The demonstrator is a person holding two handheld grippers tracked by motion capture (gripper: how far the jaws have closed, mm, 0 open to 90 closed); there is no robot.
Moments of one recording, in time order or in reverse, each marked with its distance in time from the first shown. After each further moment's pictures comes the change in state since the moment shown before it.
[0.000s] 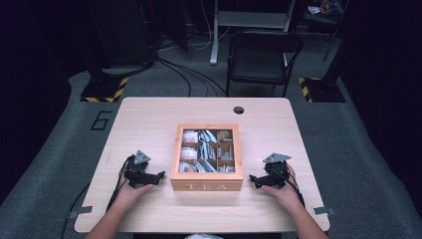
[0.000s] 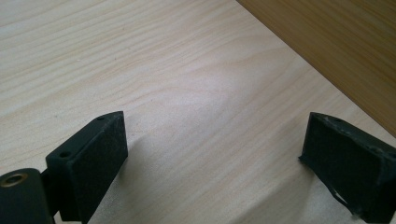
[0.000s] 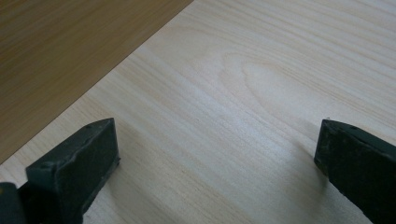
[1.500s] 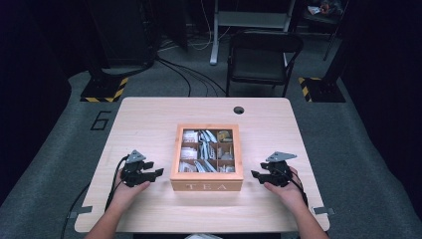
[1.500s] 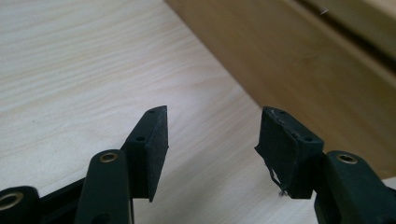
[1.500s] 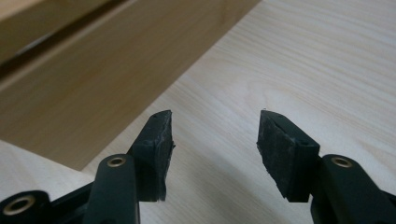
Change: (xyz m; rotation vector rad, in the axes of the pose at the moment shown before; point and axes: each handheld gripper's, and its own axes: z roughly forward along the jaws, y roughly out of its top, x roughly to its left) left arm -0.010 0.010 -0.032 -0.075 -0.121 -0.100; right arm 0.009 0.013 -0.029 -0.050 0.077 0.001
